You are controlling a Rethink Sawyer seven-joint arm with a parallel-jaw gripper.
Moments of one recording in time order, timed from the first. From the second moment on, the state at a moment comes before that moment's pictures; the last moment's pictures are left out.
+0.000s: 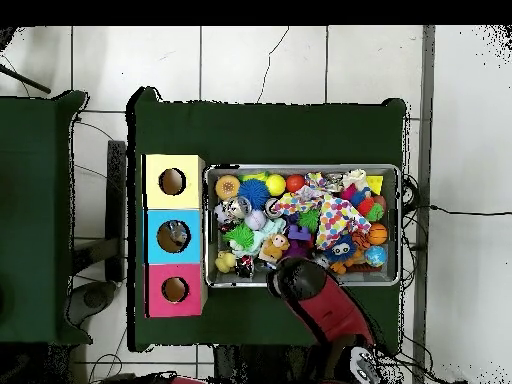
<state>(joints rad) -0.14 -0.45 -0.38 1.96 0.55 0.35 2.14</state>
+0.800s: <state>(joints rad) -0.09 -0.44 -0.41 1.96 0.55 0.34 2.14</state>
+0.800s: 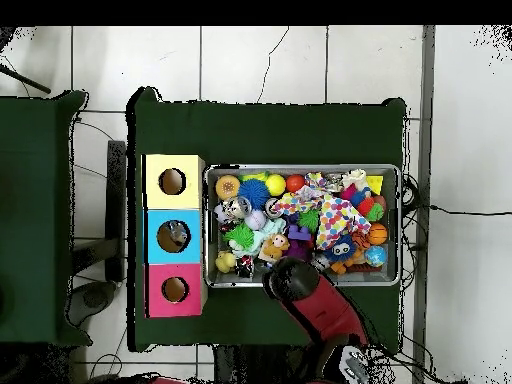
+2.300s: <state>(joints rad) 0.07 -0.41 -0.57 1.92 0.57 0.52 2.15</state>
